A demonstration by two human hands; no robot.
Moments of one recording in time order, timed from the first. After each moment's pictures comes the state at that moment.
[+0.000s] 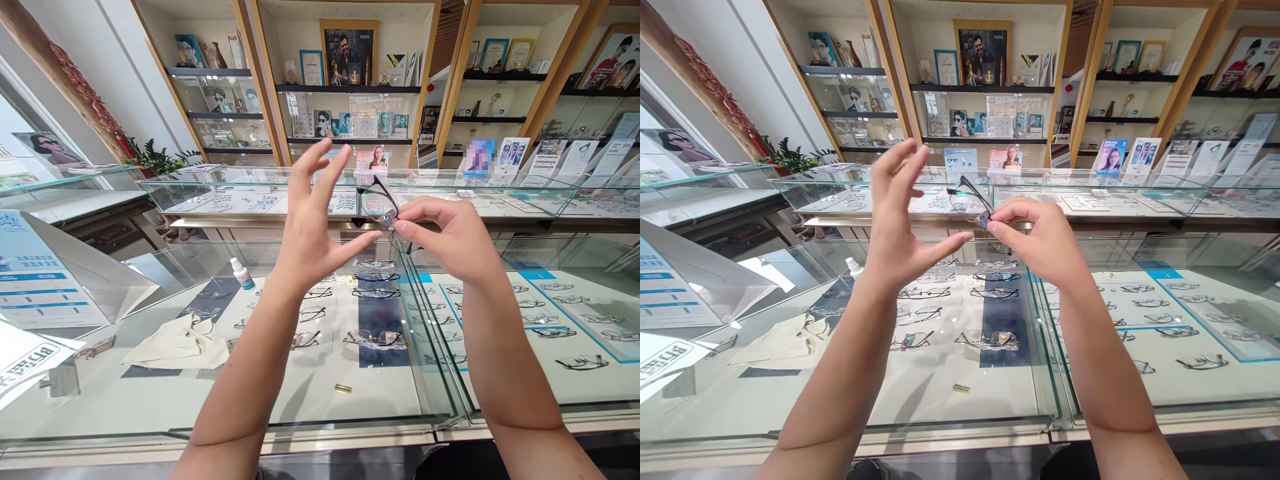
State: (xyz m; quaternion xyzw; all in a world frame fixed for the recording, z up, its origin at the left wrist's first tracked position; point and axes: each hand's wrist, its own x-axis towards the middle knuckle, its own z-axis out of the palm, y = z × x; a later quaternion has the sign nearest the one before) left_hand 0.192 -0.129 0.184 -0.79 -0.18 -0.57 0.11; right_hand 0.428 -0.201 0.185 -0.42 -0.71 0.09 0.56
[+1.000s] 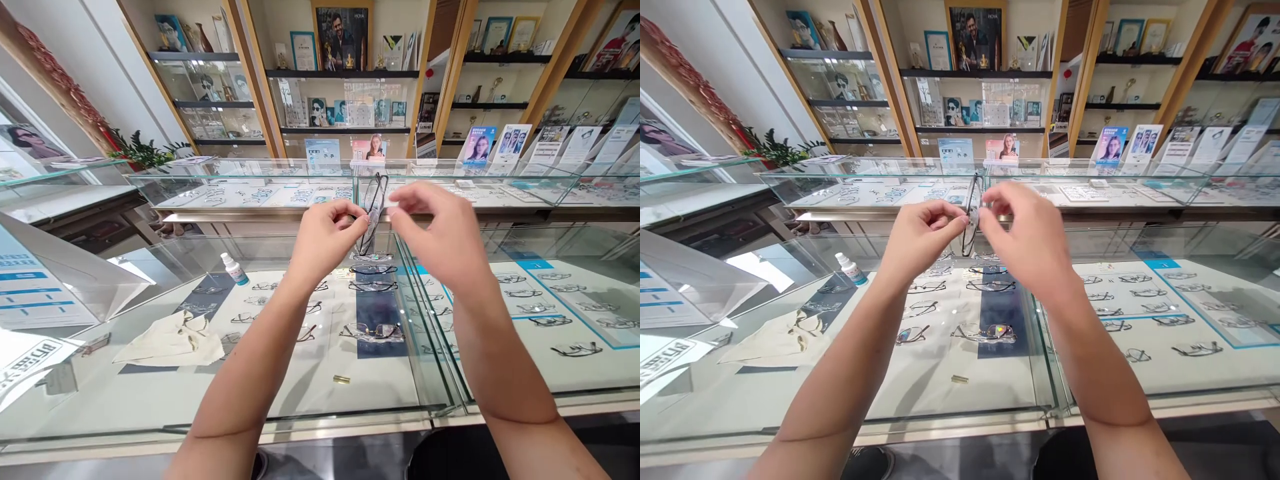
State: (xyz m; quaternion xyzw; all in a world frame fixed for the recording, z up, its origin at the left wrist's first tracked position) left_hand 0.224 -0.137 0.169 -0.76 -0.37 -0.49 -0.23; right_hand 0.411 -0.208 0.178 -0.50 -0.68 -0.05 0.53
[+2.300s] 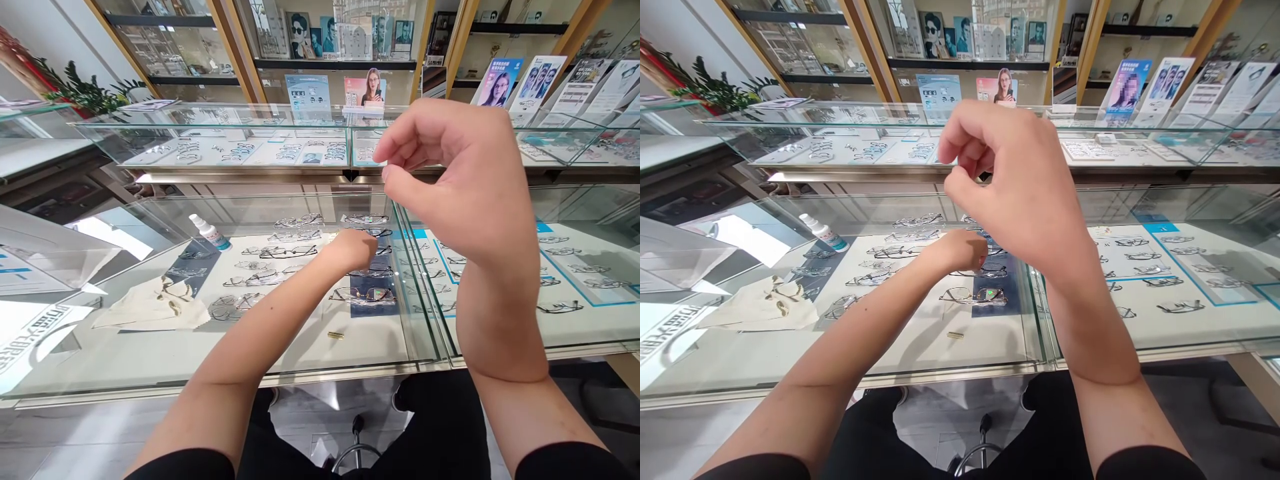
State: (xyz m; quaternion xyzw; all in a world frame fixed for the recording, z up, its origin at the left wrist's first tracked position) left_hand 0.289 -0.114 0.091 -0.90 -0.38 0.20 -0.03; right_hand 0.408 -0.225 0.196 -0.46 -0.73 0.01 0.51
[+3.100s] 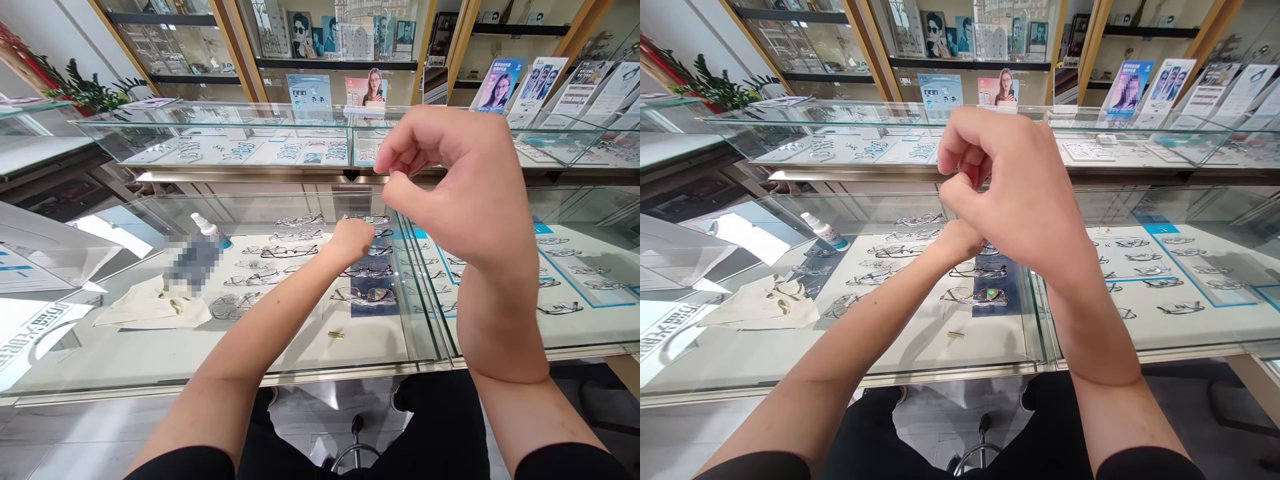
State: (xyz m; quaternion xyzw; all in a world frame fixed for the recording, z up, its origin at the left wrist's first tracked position) left_hand 0.290 -0.091 0.070 -0.89 -0.45 -0.01 -0.08; right_hand 0.407 -0.226 0.195 -0.48 -0.73 0.00 0.48
